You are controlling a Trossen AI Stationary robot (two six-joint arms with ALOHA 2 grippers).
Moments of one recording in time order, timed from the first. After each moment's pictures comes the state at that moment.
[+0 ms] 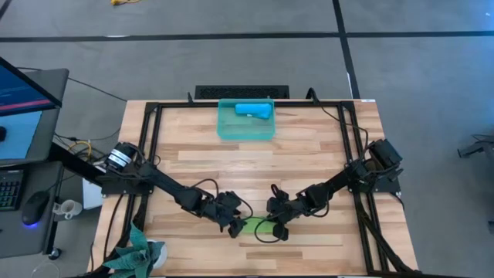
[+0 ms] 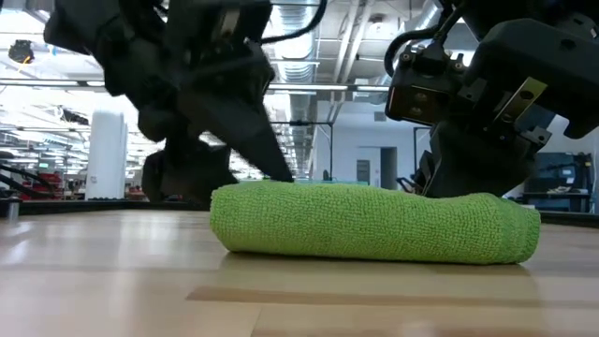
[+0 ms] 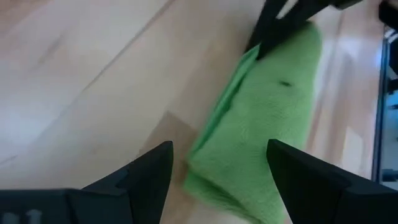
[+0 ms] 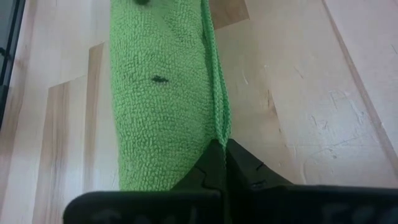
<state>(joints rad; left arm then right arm) -0.44 1.85 0.95 0.12 -0.24 -1.02 0.48 1.86 0.80 0.15 0.09 0.61</state>
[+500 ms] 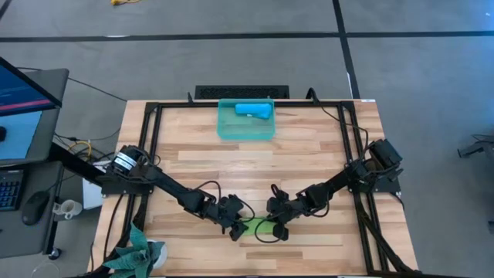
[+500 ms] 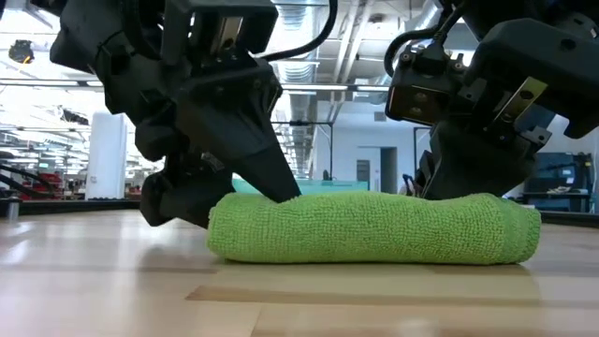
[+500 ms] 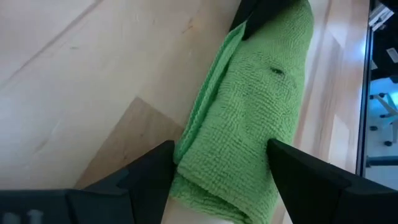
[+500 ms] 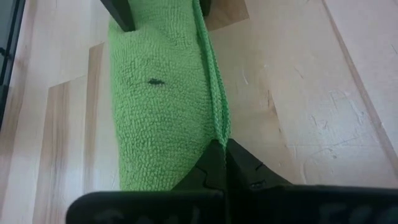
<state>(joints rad) -0.44 1.93 0.95 0.20 -0.15 -1.04 0.48 1.86 0.80 0.14 0.09 0.61</state>
